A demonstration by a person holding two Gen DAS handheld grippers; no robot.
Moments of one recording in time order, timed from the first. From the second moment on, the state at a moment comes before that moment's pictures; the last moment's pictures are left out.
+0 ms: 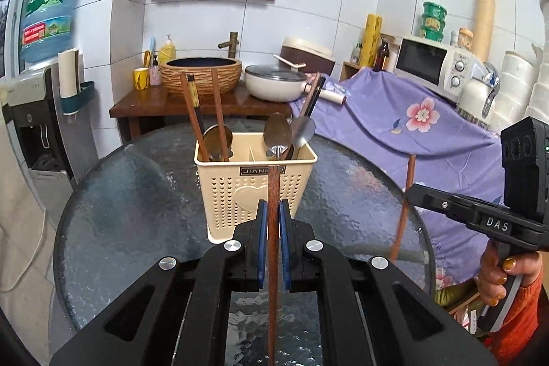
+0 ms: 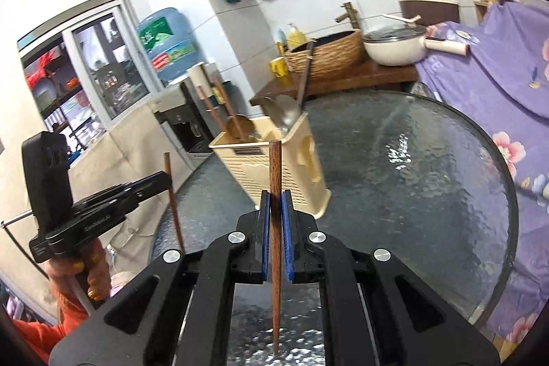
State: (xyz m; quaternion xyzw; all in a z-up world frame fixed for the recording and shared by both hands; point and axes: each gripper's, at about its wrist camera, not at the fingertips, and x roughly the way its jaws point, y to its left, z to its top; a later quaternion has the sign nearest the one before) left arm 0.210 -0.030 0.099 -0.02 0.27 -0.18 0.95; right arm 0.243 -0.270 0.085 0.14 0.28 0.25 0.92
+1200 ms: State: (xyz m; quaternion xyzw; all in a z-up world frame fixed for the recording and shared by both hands) left arm 0.294 -0.020 0.265 -0.02 0.17 -0.14 0.98; right arm 0.320 -0.212 0.273 0.02 0.16 0.22 0.96
